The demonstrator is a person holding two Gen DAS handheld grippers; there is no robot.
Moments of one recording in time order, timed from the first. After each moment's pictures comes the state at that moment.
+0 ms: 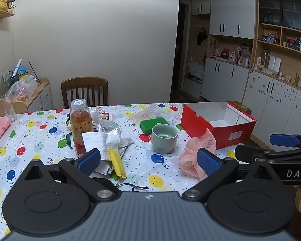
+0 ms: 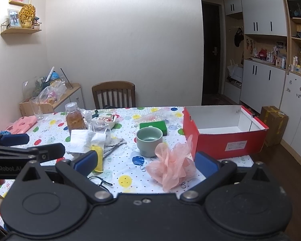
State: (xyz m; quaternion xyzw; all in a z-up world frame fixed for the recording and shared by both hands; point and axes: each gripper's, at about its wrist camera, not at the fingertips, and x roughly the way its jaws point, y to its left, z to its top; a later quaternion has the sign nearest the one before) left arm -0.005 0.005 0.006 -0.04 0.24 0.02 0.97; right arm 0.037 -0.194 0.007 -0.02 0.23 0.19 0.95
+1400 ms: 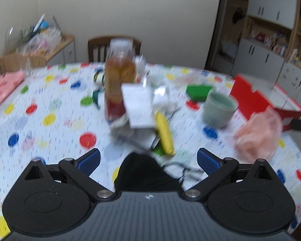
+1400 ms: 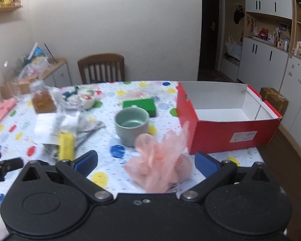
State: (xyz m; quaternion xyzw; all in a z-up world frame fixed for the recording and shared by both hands) left arm 0.068 0.094 -0.091 -0.09 0.34 0.10 0.93; right arm 0.148 -0.180 -0.041 -0.05 0.32 0.17 0.93
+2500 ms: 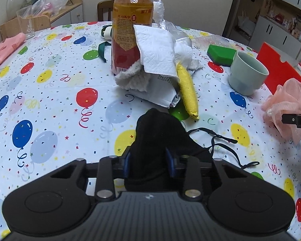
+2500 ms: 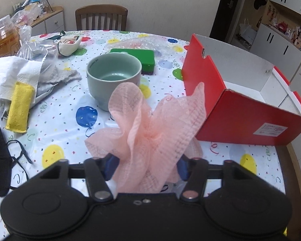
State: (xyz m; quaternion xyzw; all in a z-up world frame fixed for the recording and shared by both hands) left arm 0.094 0.105 -0.154 -0.12 0.42 0.13 0.89; right arm 0.235 -0.157 -0.129 -0.14 0.41 0.17 0.89
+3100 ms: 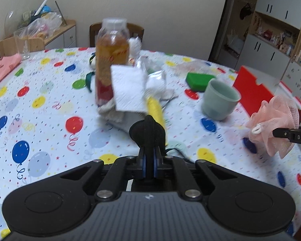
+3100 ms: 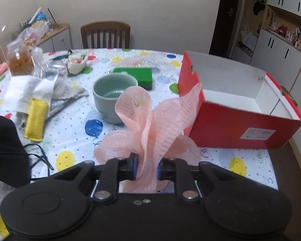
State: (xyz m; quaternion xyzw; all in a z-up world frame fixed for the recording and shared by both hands) left arm 0.086 0.072 -0.101 -0.12 0.35 0.11 0.92; right arm 0.214 -0.188 -0.090 -0.11 0.38 0.20 0.90
